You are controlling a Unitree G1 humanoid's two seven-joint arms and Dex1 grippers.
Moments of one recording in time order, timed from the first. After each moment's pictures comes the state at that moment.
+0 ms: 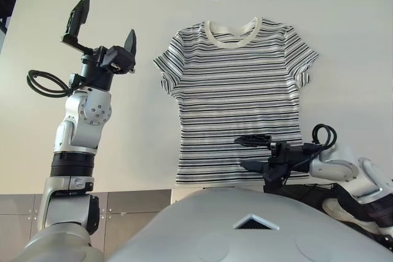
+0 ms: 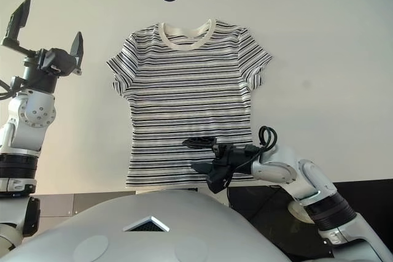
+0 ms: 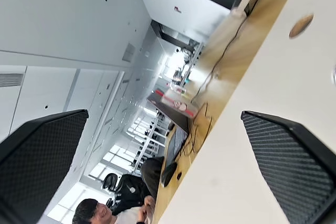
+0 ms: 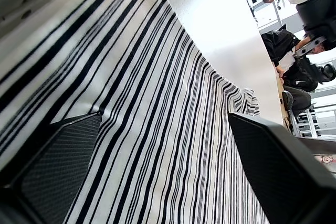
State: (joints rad) left arm -0.07 0.64 -0.03 0.24 0.56 -0.40 0.15; right arm 0.23 -0.83 0.45 -0.28 -0.44 -0.72 0.63
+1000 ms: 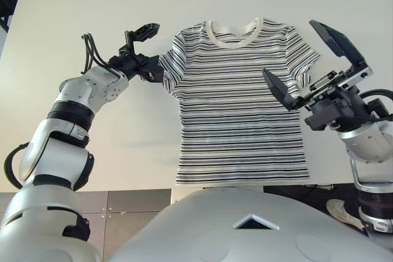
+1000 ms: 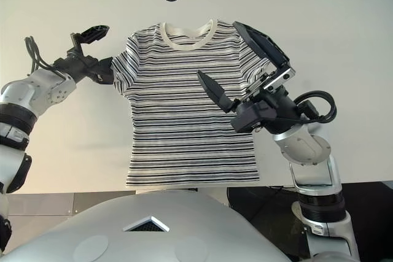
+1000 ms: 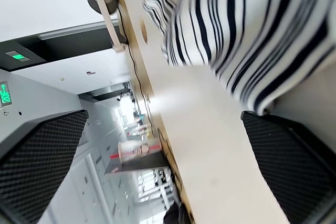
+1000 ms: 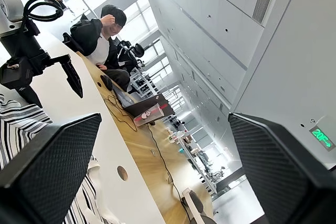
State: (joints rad) left arm -0.56 0.72 -0.59 0.84 1.03 -0.47 0.21; right arm 0.18 -0.58 0.07 -0.45 -0.18 -0.54 0.35
